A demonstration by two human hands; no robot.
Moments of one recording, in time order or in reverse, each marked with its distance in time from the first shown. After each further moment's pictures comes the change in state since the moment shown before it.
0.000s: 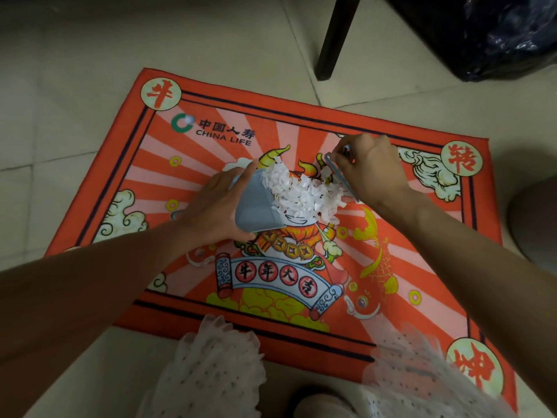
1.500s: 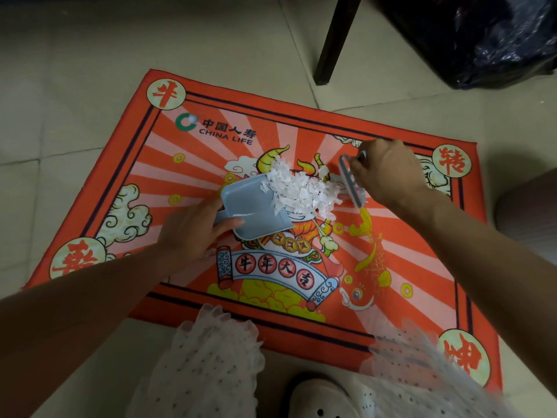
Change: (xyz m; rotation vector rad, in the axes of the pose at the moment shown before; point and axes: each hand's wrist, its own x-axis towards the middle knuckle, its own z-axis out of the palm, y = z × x) left_hand -0.052 0.007 -0.001 0.016 0.163 -0.194; right_hand -0.014 0.018 -0.019 -0.221 -0.065 0.072
